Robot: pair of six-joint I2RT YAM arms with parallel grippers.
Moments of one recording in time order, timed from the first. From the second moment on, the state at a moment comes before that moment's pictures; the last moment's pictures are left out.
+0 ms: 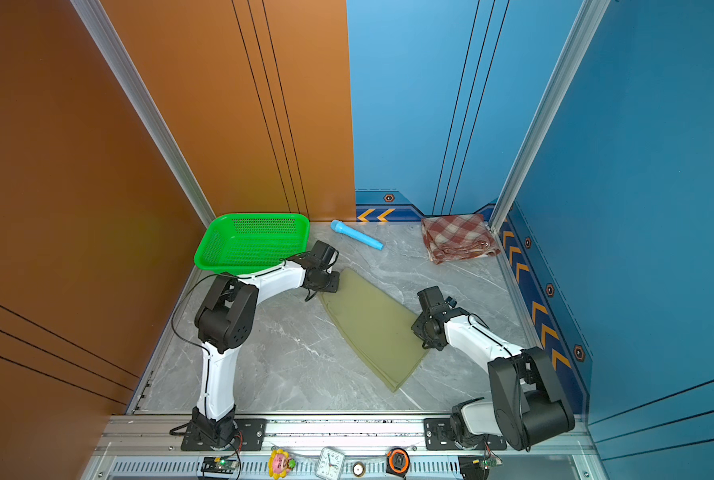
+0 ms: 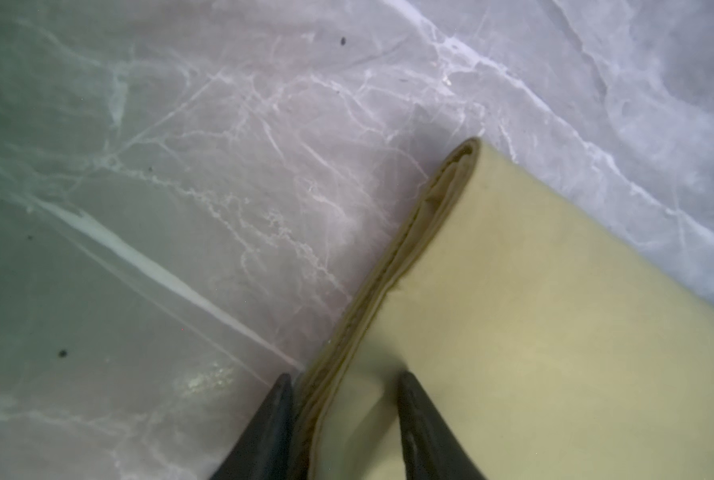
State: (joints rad) left arm -0.49 2.11 1.50 -0.45 0.01 -0.35; right arm 0.26 1.40 0.69 -0.50 0.04 0.91
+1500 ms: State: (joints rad) left arm -0.58 1.79 1.07 -0.42 0.13 -0.57; right arm -0.07 1.26 0.70 -0.54 -0.15 0.62
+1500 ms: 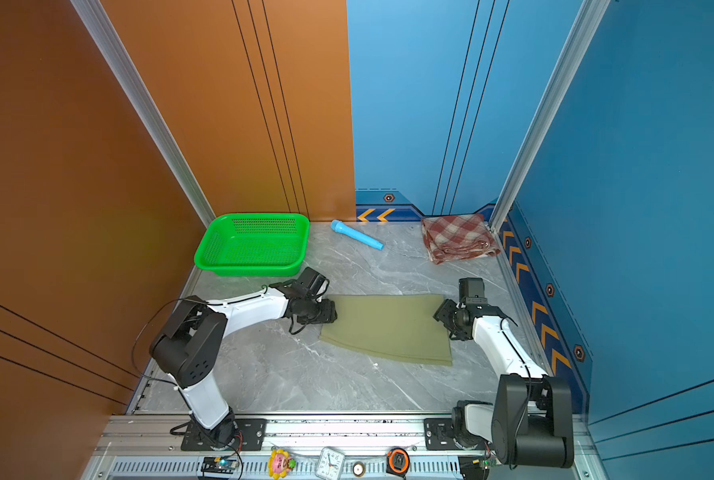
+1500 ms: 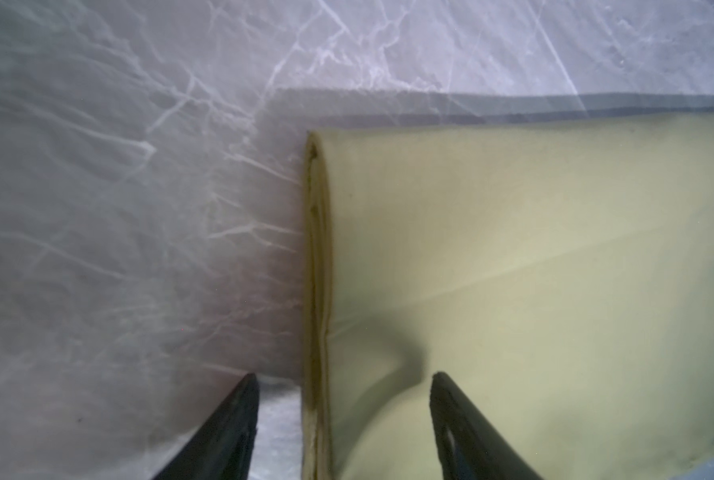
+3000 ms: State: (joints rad) left arm -0.77 1.67 1.50 -1.07 -0.39 -0.38; right arm 0.26 1.52 0.61 -0.09 -0.33 0.71
